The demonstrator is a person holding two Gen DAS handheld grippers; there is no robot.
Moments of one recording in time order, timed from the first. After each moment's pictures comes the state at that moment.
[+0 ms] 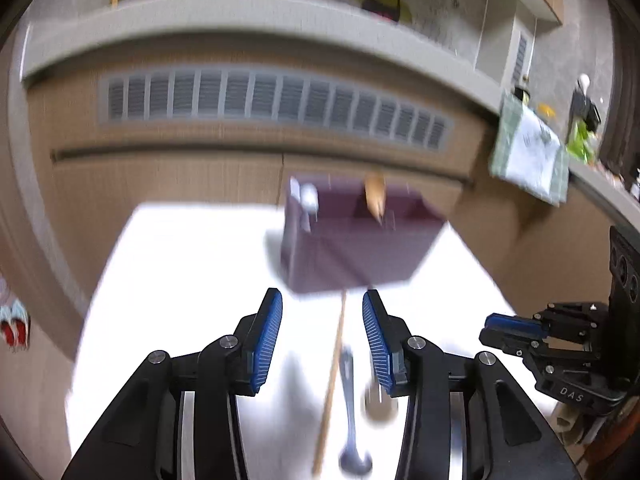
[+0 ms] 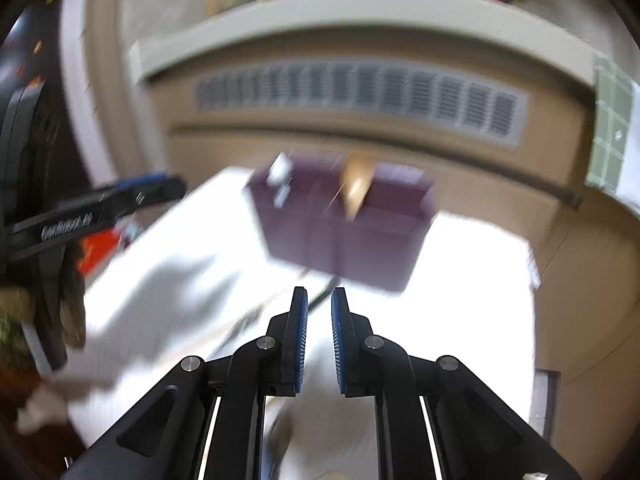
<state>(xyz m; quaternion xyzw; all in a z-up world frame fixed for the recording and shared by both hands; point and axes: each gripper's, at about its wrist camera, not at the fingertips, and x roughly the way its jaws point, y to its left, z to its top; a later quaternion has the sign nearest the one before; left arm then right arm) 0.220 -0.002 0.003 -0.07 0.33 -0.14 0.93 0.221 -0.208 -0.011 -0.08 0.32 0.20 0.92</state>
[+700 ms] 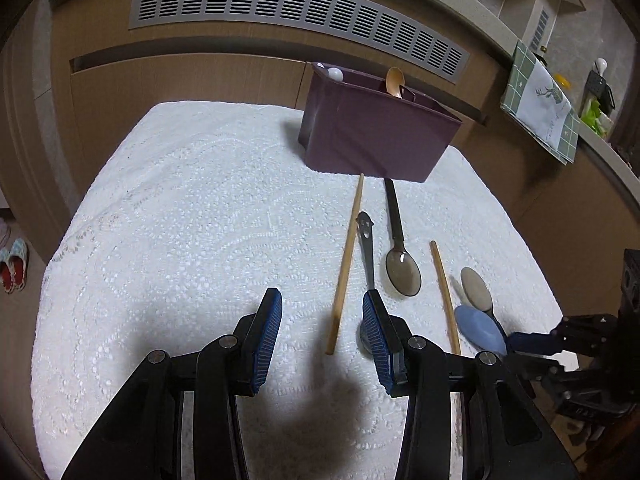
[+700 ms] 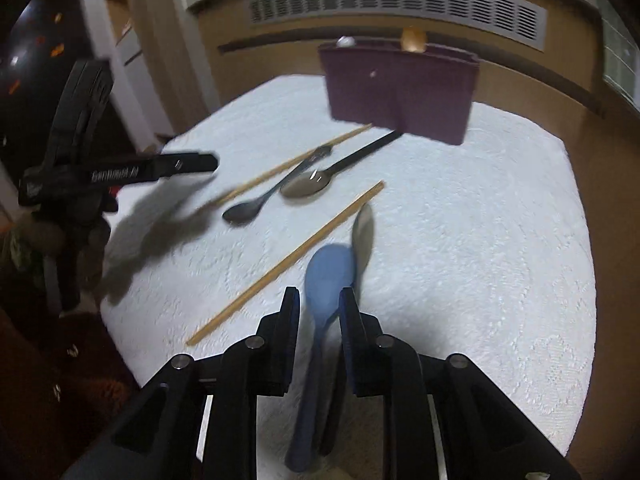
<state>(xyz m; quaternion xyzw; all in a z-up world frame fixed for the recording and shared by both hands) 0.171 0.004 -0.059 -0.09 0.41 -0.13 0.90 0.140 -0.207 -0.084 -0.08 0.41 0.24 0.88</state>
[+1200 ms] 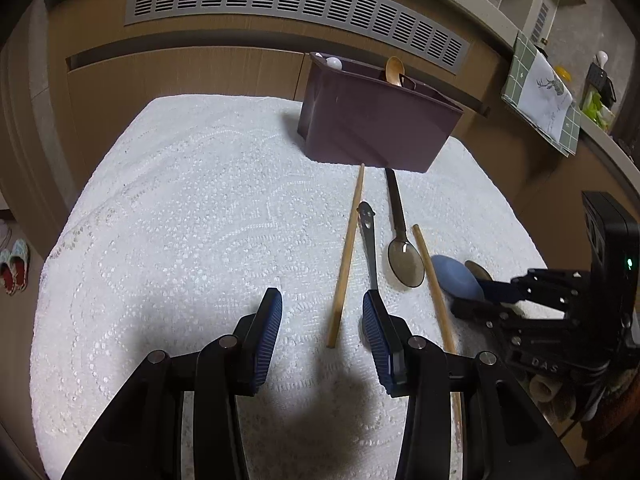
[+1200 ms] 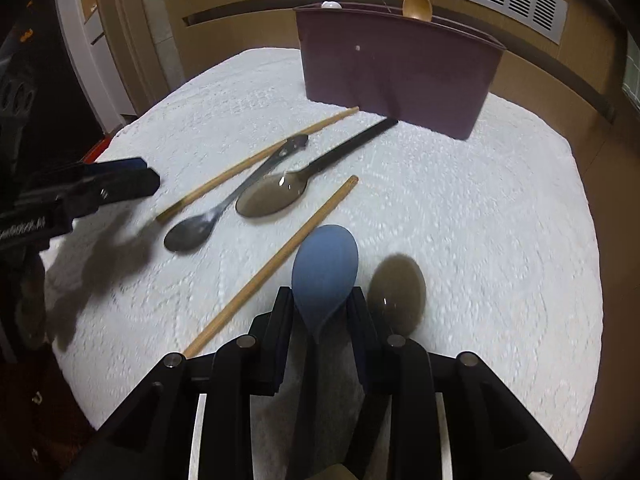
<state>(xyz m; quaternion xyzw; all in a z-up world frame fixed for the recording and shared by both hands) 0.174 0.004 -0.064 -0.08 0.42 -0.14 0.89 0.200 -0.178 -0.094 -0.10 0.44 0.19 0.87</state>
